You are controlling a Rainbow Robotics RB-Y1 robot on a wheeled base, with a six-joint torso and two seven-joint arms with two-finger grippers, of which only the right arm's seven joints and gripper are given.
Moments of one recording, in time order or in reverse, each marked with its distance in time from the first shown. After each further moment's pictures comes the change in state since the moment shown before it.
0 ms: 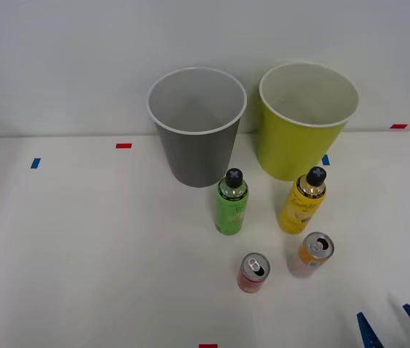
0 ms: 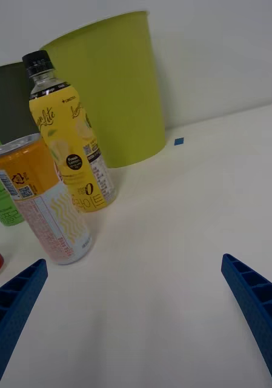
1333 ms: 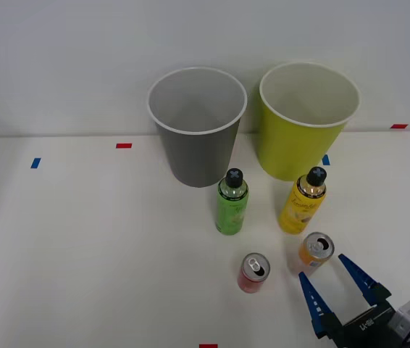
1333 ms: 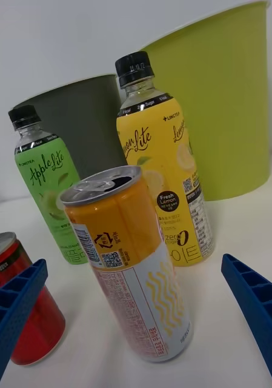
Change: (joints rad) arm -0.233 -0.028 0.151 0.000 0.022 0.048 0.030
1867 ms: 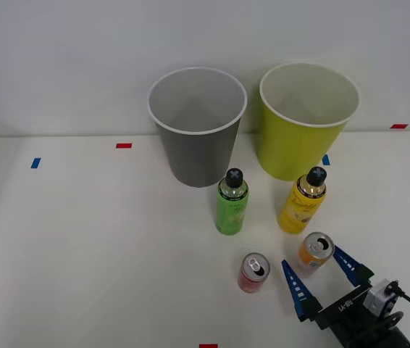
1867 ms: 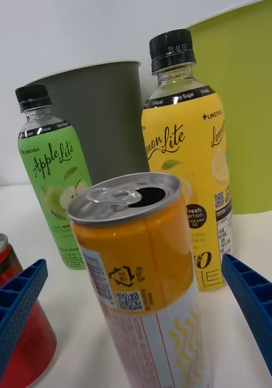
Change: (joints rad) arm -0.090 0.005 0.037 0.000 0.034 0.082 0.066
